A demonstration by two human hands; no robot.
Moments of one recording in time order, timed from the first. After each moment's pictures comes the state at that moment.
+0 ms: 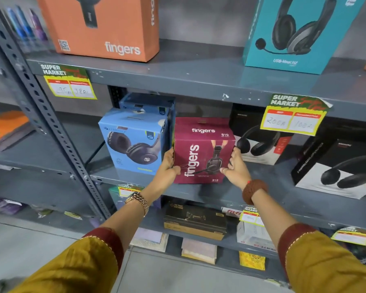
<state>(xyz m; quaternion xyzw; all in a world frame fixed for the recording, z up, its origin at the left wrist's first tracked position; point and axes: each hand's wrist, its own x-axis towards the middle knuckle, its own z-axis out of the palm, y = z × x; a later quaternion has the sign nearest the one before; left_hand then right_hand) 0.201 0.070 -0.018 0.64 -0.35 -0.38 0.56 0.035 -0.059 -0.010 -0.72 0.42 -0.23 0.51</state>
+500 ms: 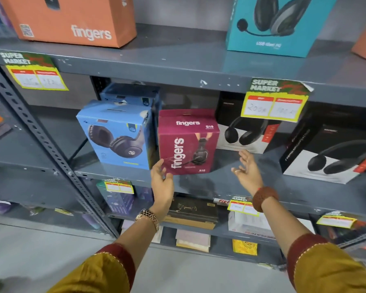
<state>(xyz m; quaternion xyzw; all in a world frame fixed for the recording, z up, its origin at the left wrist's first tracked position) 0.144 0.063 -0.070 0.66 -0.16 -0.28 0.68 -0.033 -0.089 -0.056 -0.66 0.46 -0.32 0.50</state>
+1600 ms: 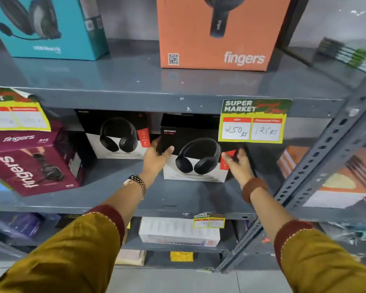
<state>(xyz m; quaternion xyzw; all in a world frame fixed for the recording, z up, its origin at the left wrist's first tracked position) -0.151 -0.217 -0.019 0.71 -0.34 -0.30 0.54 -0.376 -0.324 -0.045 -0.60 0.50 -0.38 0.49</state>
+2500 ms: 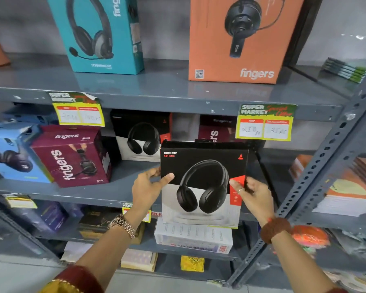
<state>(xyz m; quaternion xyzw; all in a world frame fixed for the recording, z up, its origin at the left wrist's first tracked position) -0.163 -0.075 0.000 0.77 -0.32 -0.23 0.51 -0.407 -0.194 -0.016 -0.69 0.50 -0.37 0.37</state>
